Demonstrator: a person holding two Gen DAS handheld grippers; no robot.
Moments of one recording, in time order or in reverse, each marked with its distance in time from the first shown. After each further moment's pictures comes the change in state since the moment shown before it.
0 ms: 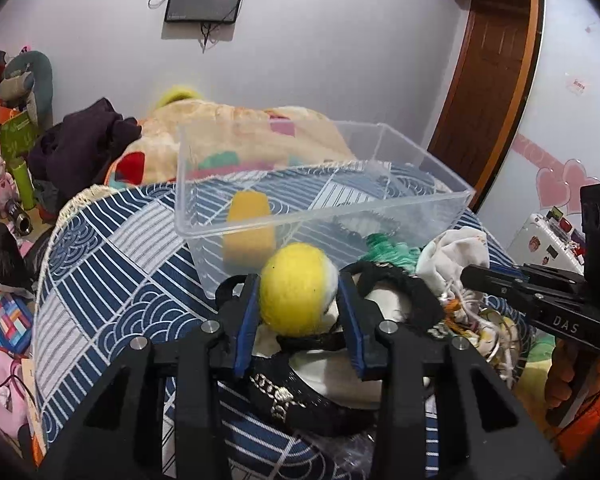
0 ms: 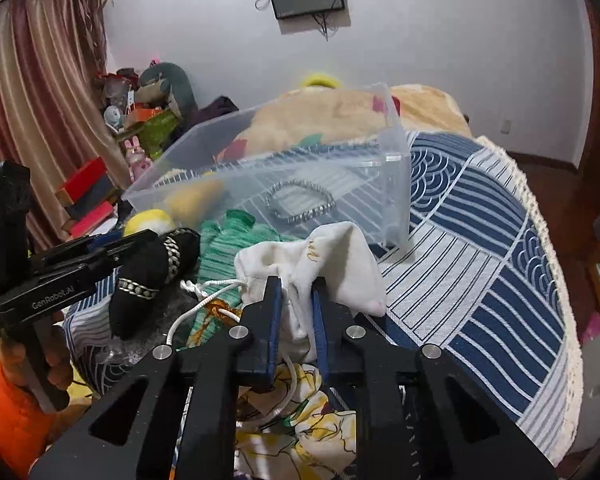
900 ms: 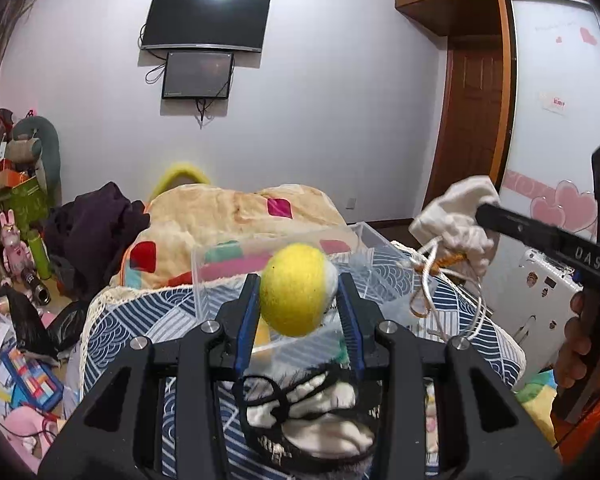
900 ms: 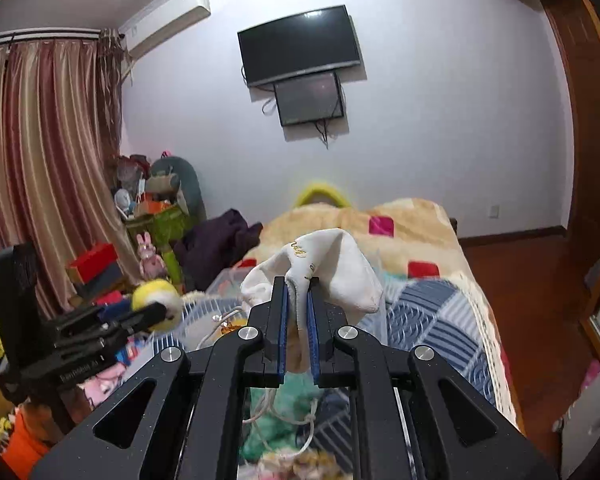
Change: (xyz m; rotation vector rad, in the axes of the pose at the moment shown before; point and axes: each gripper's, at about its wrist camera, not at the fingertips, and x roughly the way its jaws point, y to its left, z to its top) left arm -0.056 -0.023 0.061 0.086 -0.227 0.027; right arm -0.060 0.024 0.073 -0.022 -0.350 -0.013
